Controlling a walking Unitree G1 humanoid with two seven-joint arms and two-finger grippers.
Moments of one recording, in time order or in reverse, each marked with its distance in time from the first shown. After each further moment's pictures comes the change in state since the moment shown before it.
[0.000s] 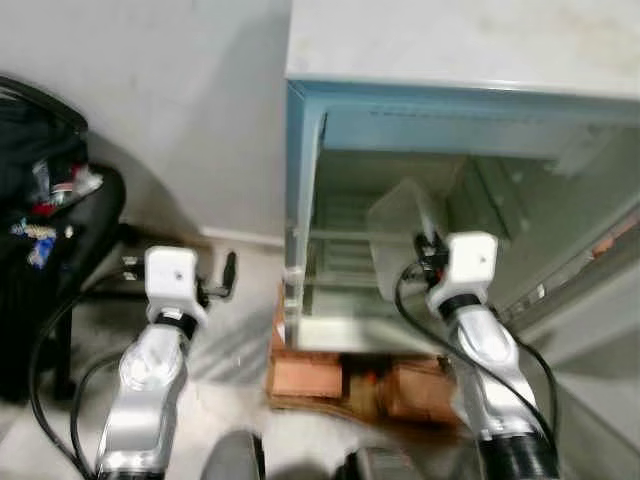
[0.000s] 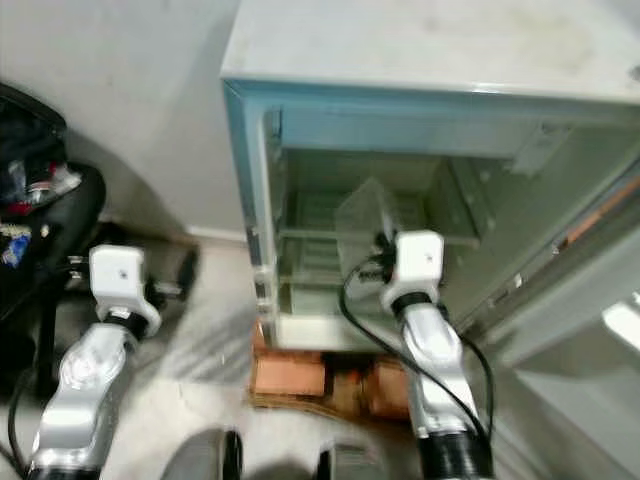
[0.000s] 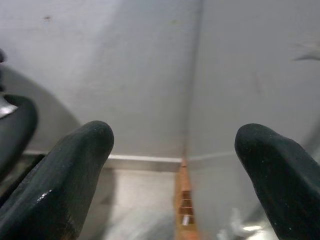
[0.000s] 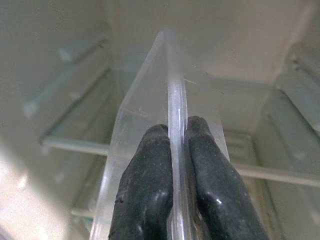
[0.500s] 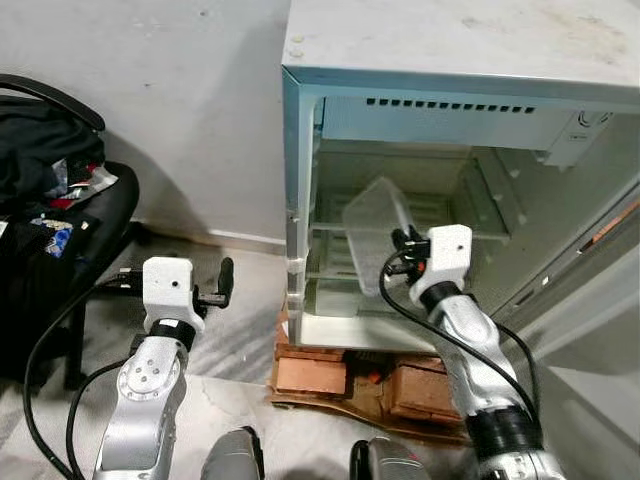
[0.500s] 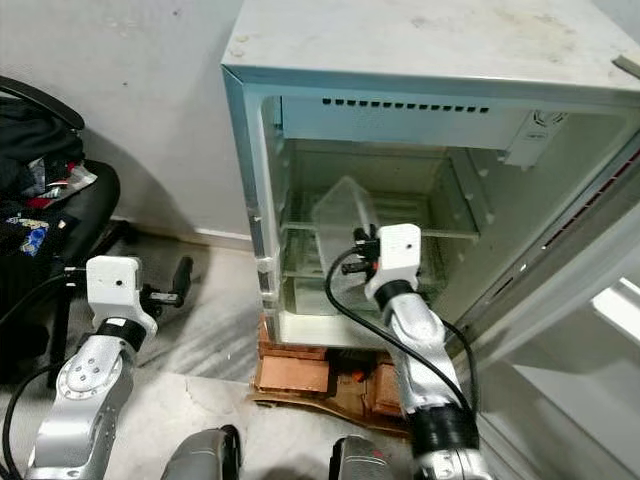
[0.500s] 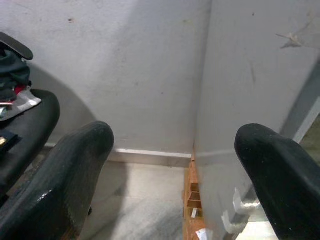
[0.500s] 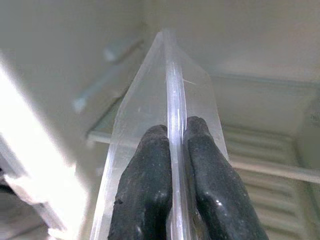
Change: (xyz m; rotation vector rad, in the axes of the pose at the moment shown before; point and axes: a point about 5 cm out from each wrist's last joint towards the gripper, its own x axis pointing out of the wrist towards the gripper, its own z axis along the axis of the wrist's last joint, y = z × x) left arm -0.011 0.003 0.001 0.013 0.014 0.033; right arm 0.026 0.015 -0.005 0.057 0.030 0.093
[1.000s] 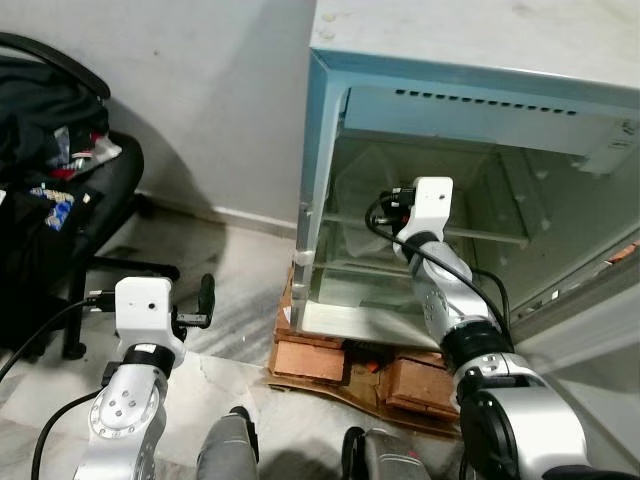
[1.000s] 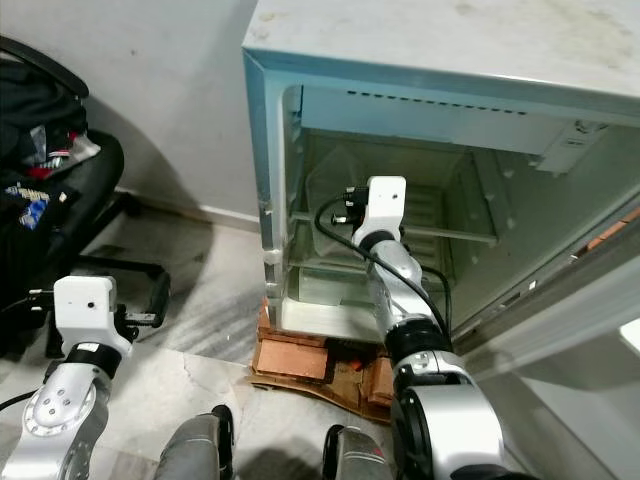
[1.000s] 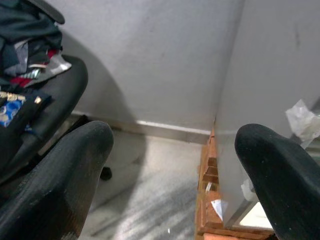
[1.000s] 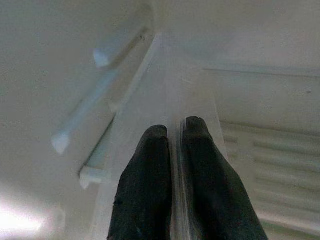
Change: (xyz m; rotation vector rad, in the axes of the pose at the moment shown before) left arm -0.034 0.010 0.007 0.018 0.033 0.061; right arm 0.060 -0.001 0.025 0.089 0.017 -0.050
